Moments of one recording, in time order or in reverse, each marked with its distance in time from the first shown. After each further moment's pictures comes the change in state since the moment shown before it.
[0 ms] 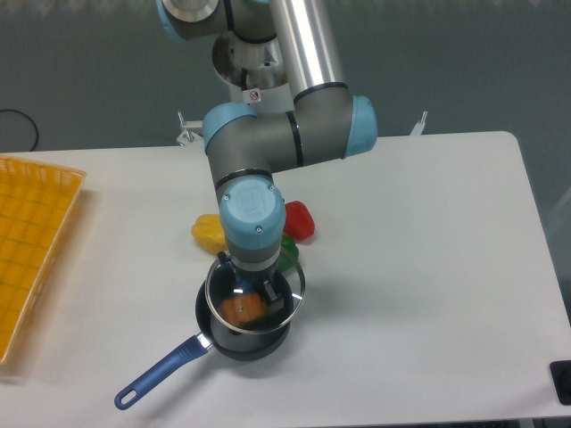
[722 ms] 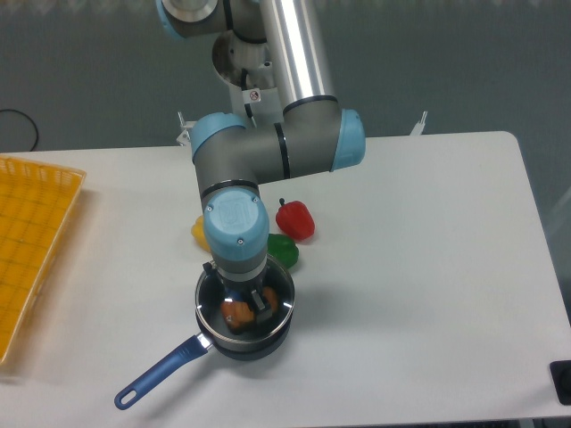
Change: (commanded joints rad) arm -0.025 -0.023 0.014 0.005 0.011 -0.032
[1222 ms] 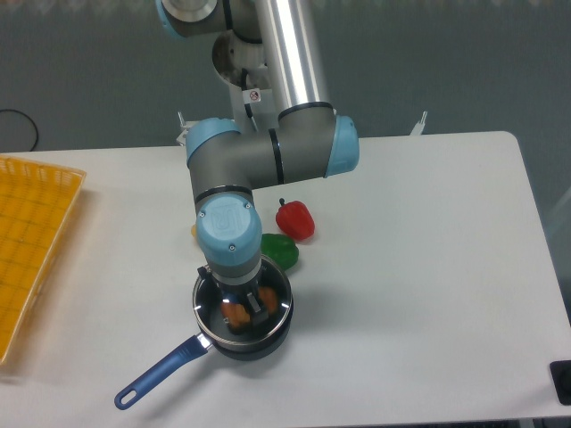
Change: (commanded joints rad) arm -0.002 -0.012 0.008 0.000 0.002 -0.006
